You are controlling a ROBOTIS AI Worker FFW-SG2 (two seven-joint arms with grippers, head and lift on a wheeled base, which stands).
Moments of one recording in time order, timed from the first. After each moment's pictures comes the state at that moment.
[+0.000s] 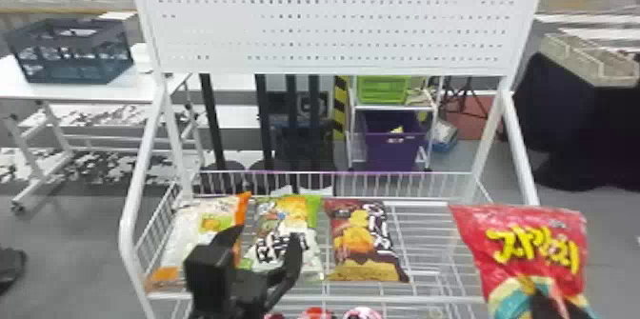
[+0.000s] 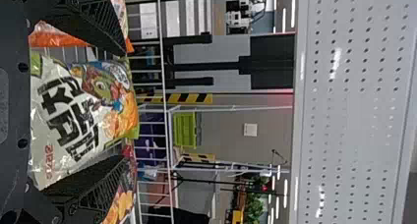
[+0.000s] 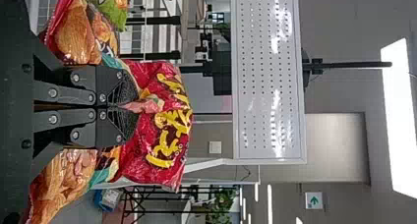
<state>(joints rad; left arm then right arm) 0.10 0.42 -0.49 -1.89 0.34 0.13 0.39 0.91 -0.19 -0.06 -2.28 -0.17 -0.27 0.05</state>
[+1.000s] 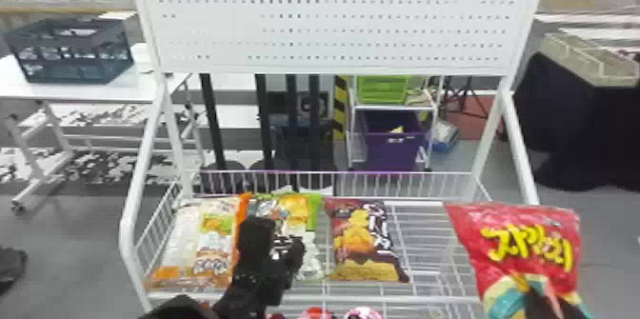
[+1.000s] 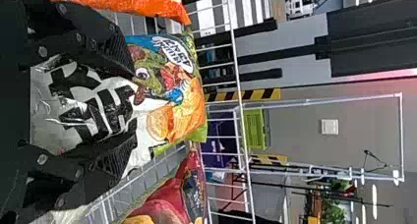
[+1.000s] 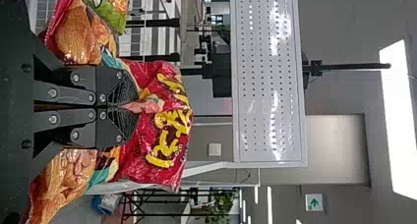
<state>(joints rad) -0.19 0.33 -0.59 -1.55 0.45 0.34 0.38 0.89 -0.19 -0.05 -2.27 -0.17 -0.27 0.05</state>
